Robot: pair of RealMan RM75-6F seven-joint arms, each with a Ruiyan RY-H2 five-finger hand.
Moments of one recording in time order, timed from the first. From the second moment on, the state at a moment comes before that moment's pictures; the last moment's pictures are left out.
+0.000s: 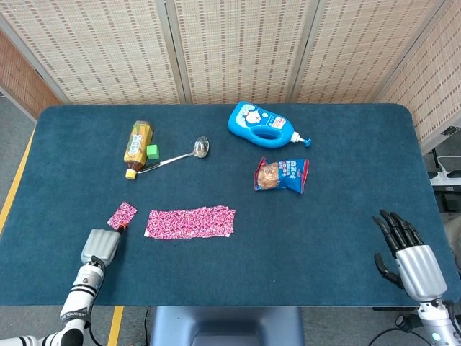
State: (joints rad) left arm -0.51 -1.47 -0.01 -1.59 0.81 1.13 0.90; right arm 0.06 -1.19 -0.01 -1.49 -1.71 1.62 0.04
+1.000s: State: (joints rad) left arm -0.51 -1.49 0.09 -1.63 1.14 1.11 0.76; right arm 0.06 -1.19 -0.02 -1.49 -1.71 1.59 0.04
